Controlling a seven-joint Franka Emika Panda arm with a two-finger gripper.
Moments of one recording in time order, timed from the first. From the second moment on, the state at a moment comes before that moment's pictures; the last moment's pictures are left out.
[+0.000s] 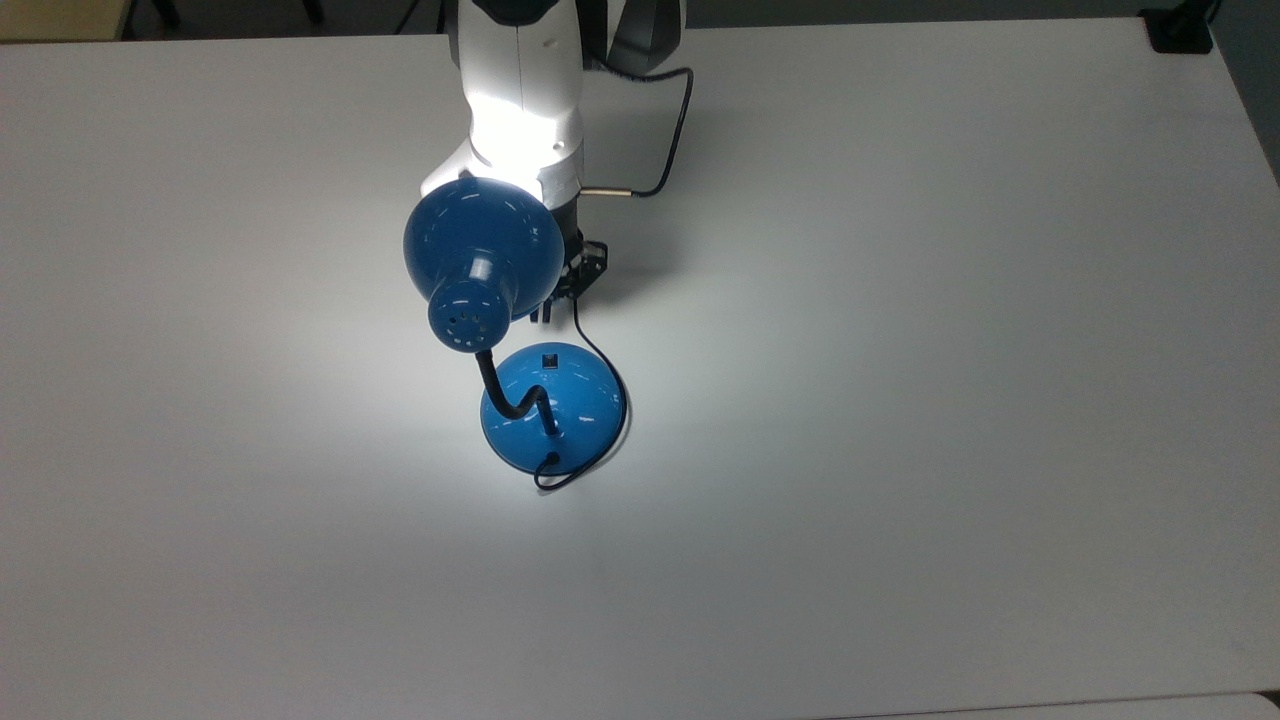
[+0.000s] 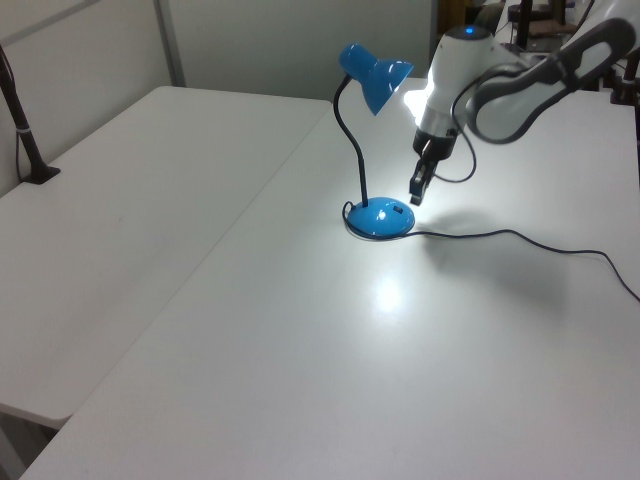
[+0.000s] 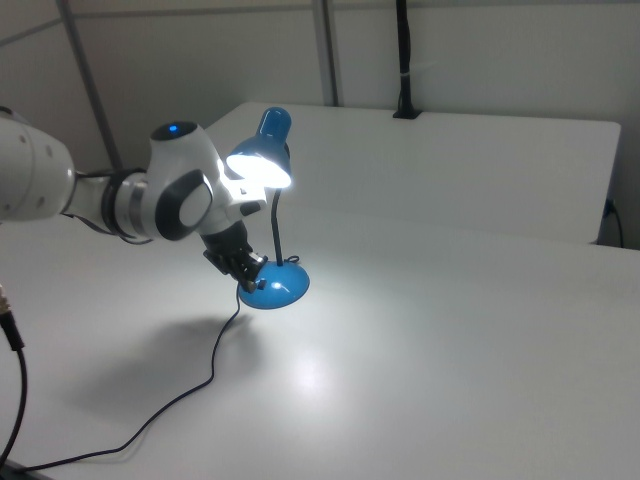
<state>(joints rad) -0.04 0.23 0.08 -2.02 -0.09 2.44 0.09</state>
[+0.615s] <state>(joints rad) -0.03 -0.01 0.09 -2.01 -0.09 2.04 0.10</state>
